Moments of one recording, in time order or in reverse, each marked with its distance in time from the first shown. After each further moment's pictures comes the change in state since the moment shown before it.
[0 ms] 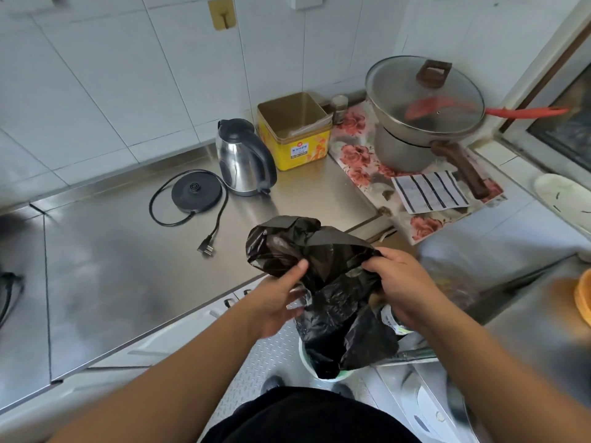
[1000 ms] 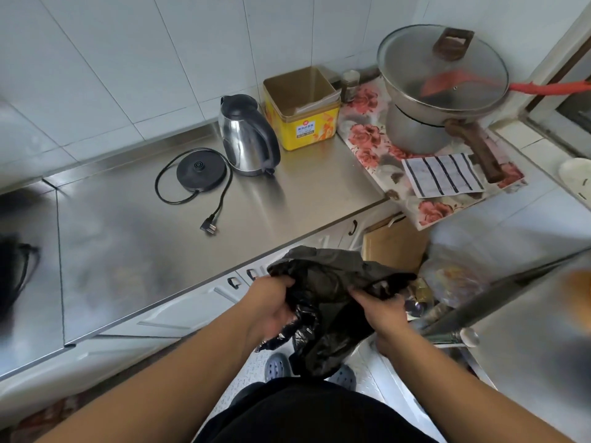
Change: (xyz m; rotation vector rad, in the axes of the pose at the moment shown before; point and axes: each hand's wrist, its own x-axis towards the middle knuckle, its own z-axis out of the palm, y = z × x) left_hand -0.012 -0.029 0.023 -0.202 0.269 -0.069; right_hand -0.002 0.118 0.001 0.104 0.416 0.369
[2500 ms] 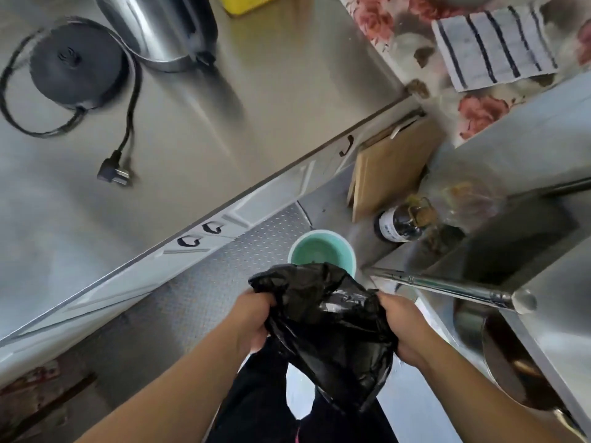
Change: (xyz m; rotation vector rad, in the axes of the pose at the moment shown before) left_hand 0.178 -0.112 -0.061 0.151 0.191 -0.283; right_hand 0.104 0.132 -0.021 0.005 -0.120 0.420
